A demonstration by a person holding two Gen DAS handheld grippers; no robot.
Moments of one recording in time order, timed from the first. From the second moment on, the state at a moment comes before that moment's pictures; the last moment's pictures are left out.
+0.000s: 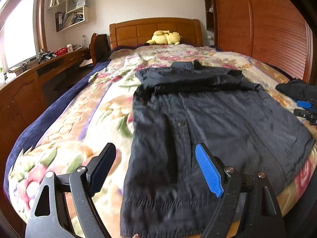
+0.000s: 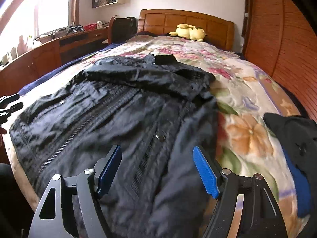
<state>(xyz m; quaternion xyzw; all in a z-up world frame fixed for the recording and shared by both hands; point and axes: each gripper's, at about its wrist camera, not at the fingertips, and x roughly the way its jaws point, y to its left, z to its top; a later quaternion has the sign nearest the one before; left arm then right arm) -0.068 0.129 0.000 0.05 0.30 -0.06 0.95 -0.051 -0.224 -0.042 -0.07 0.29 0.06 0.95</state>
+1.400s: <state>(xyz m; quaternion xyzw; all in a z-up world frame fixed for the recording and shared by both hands) -0.070 0.165 -0.038 0.01 0.39 -0.09 0.92 -0.093 -0.250 -0.079 -0.05 0.34 0.08 0.94</state>
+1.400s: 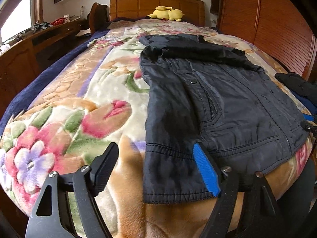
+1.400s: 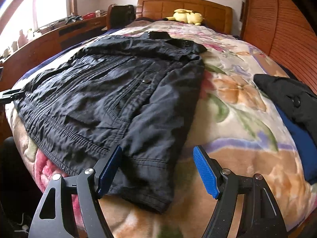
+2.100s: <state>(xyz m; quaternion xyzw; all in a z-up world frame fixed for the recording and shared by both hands) -0.087 0.163 -0.037 0.01 0.38 -0.11 0.92 -0.092 -0.247 -0.089 -0.04 0.35 0.10 0.93</state>
